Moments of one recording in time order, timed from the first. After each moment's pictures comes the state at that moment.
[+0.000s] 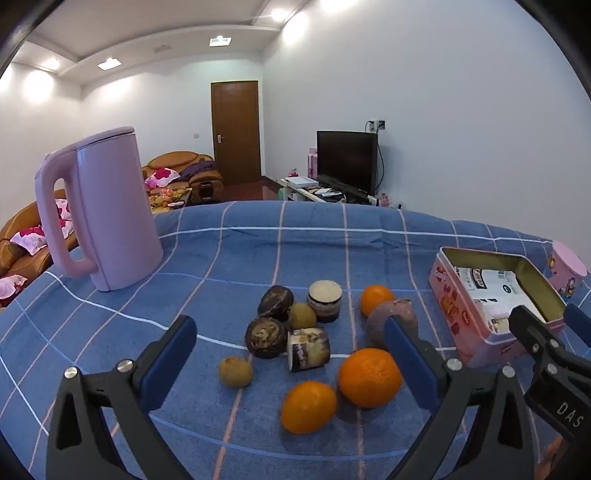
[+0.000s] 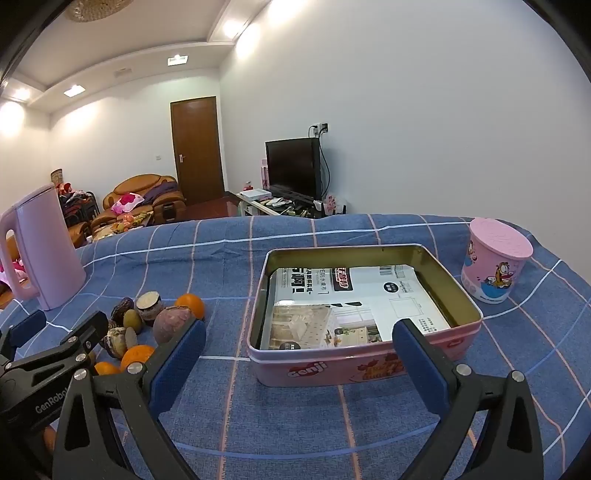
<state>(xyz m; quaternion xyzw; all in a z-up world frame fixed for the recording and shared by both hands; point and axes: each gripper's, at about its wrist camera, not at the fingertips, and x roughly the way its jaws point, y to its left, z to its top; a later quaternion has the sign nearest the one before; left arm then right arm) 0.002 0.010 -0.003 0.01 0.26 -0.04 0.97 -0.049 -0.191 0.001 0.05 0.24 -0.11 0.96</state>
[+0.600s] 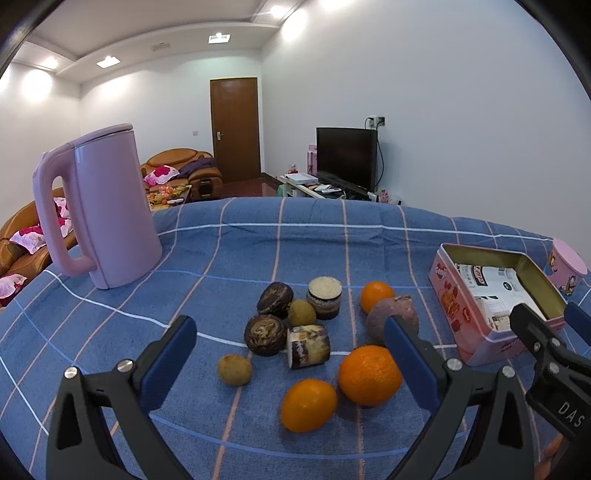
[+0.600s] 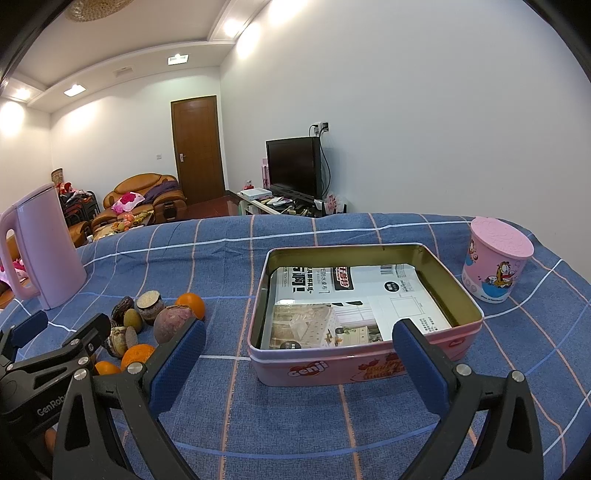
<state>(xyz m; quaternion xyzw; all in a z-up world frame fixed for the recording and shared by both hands) 0.002 0.007 -0.004 0.01 0.26 -0.04 0.96 -0.049 -0.192 -0.001 0.05 0.24 -0.11 0.96</state>
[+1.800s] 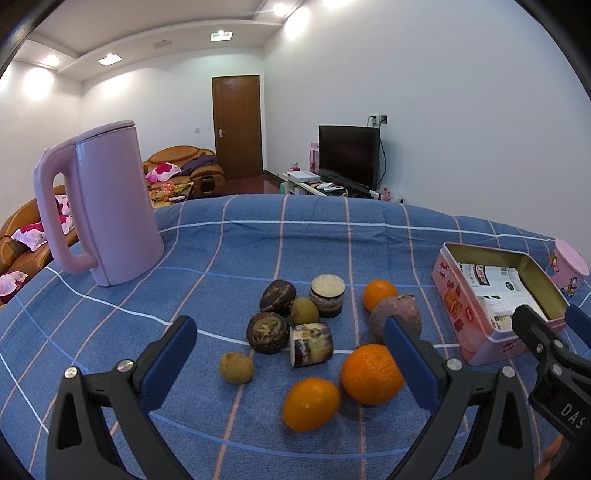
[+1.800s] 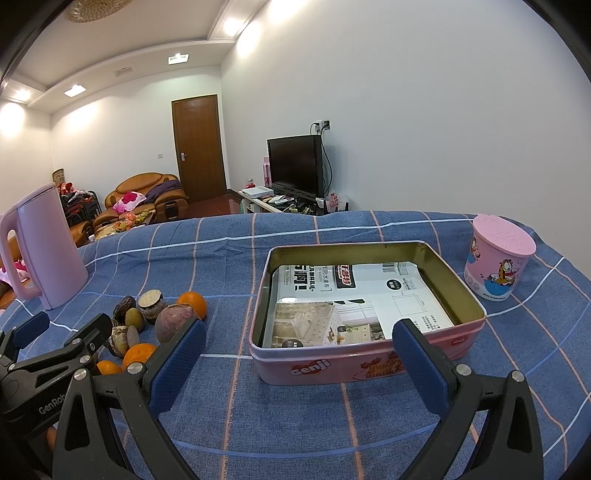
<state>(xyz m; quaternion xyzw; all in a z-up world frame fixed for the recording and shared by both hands) 0.003 0.012 -0.005 0.01 0.27 -0.03 0.96 -0.048 -0.188 -0.003 0.05 0.24 -0.11 0.96</state>
